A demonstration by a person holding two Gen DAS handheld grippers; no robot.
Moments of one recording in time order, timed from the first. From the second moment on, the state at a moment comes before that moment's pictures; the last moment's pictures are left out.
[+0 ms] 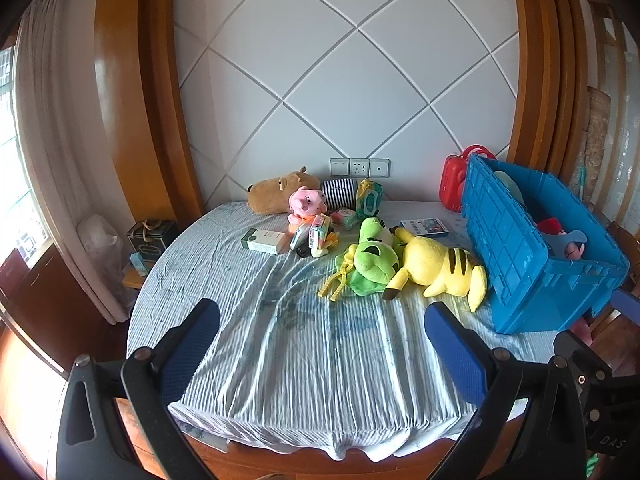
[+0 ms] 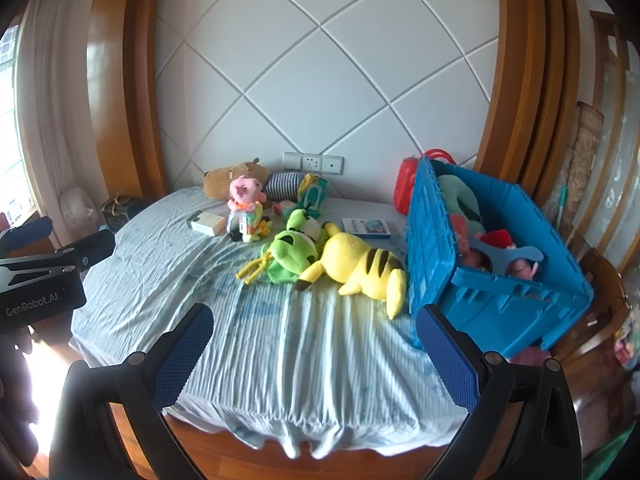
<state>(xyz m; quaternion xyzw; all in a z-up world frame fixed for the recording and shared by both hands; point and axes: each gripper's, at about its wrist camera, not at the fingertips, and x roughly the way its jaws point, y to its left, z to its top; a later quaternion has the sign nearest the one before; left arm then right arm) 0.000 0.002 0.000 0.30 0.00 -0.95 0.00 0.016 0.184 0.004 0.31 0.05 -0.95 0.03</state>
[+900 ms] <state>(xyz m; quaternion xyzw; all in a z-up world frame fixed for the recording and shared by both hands) -0.005 0.003 -0.004 0.31 -0.01 -0.95 0.01 0.008 0.187 0.000 0.31 0.05 -0.95 0.03</state>
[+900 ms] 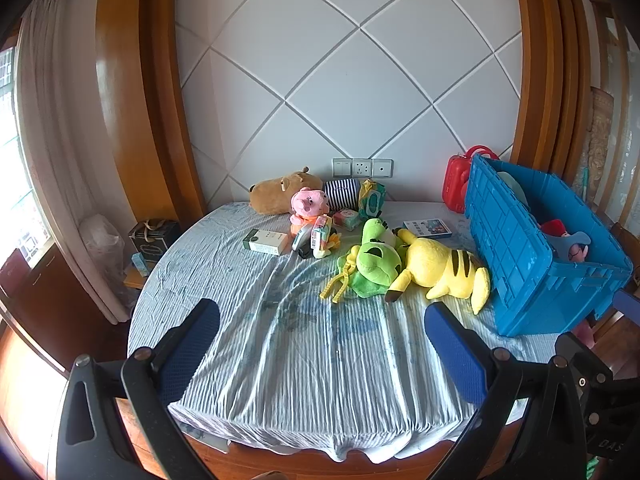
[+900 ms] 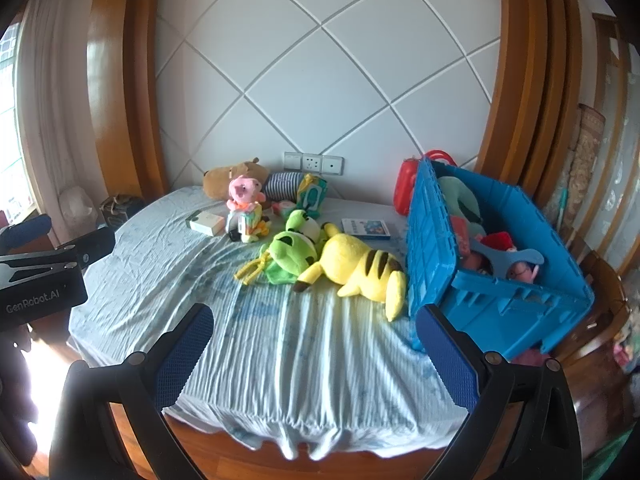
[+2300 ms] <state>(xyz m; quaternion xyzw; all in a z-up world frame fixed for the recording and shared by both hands) -0.081 0.014 -0.038 0.35 -0.01 -0.94 -0.01 -0.054 0.191 -0.029 0.34 0.05 -0.94 0.05</state>
